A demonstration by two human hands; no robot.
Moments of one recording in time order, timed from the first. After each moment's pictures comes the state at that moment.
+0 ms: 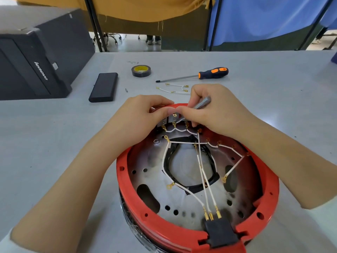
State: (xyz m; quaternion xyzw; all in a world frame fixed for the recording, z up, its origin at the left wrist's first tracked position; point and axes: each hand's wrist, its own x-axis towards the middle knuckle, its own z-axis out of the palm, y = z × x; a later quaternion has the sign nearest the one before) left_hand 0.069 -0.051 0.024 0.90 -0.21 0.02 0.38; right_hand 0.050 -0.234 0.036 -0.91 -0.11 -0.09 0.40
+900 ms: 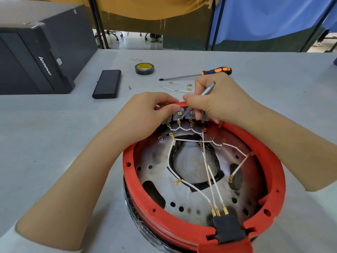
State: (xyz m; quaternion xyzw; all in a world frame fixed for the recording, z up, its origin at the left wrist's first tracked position) left_hand 0.068 -0.050 0.025 0.91 -0.20 0.01 0.37; right_hand 0.064 -0.229 0.046 -0.90 -0.09 -0.04 0.43
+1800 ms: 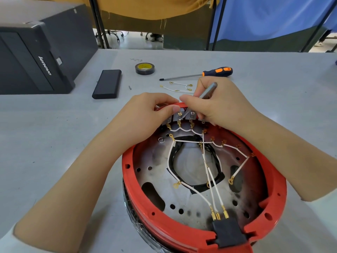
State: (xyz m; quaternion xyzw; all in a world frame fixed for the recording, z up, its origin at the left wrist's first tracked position) left_hand 0.066 -0.051 0.026 0.90 -0.19 0.01 0.38; right_hand 0.061 -0.229 0.037 -0.89 -0.12 -0.11 0.43
